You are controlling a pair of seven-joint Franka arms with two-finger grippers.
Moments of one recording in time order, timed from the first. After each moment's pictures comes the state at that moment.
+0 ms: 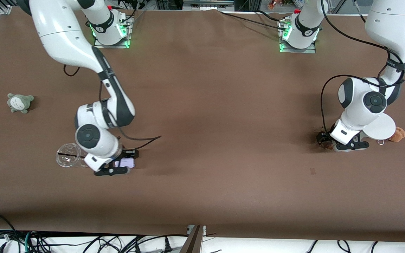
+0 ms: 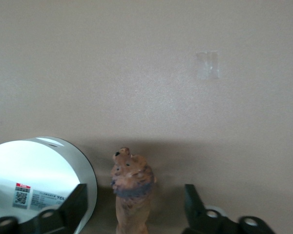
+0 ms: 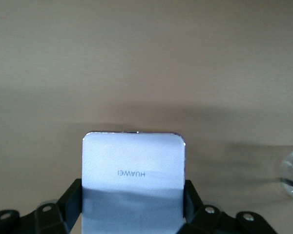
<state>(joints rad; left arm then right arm) 0.10 0.43 -0.03 -2.10 0.13 2.63 -0.13 0.26 0.78 -0.01 -1.44 -0.05 2.22 0.20</state>
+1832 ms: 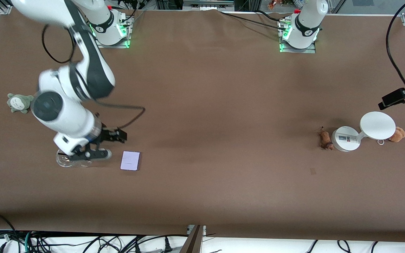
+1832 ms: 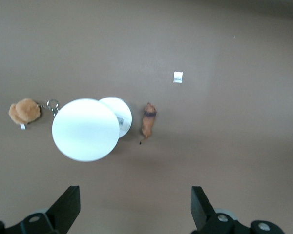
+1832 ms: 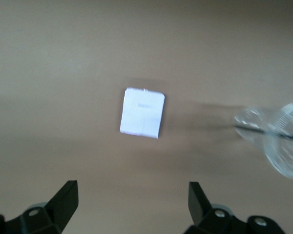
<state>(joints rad) 0.07 0.10 0.06 -1.55 -0.04 1.62 -0.06 0.27 0.42 0.01 -1.49 0.00 1.91 0.19</state>
